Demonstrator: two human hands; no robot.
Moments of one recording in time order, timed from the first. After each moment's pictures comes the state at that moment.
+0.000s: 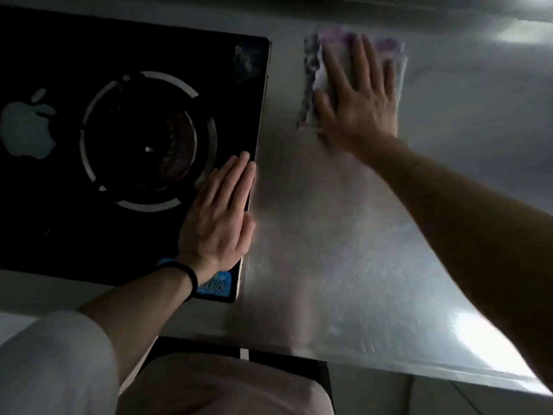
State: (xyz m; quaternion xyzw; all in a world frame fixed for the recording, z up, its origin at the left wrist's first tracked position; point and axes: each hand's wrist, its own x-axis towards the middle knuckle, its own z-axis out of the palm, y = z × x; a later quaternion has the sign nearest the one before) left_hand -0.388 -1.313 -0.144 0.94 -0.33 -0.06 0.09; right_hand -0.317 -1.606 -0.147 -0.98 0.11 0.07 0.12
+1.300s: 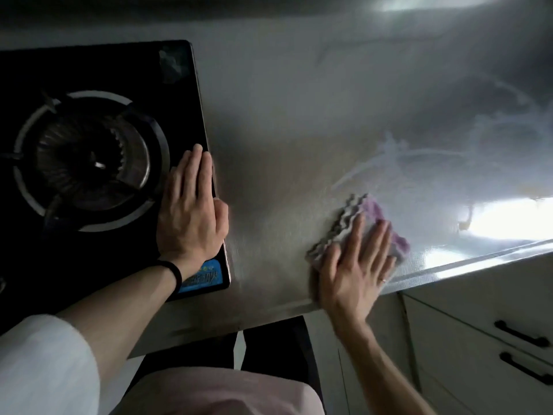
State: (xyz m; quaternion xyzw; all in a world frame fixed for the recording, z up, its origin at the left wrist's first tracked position) left_hand -0.389 -1.318 -0.136 0.93 -0.34 -0.03 0.12; right_hand -0.616 -1.462 -0.125 -0.83 0.54 0.08 0.13
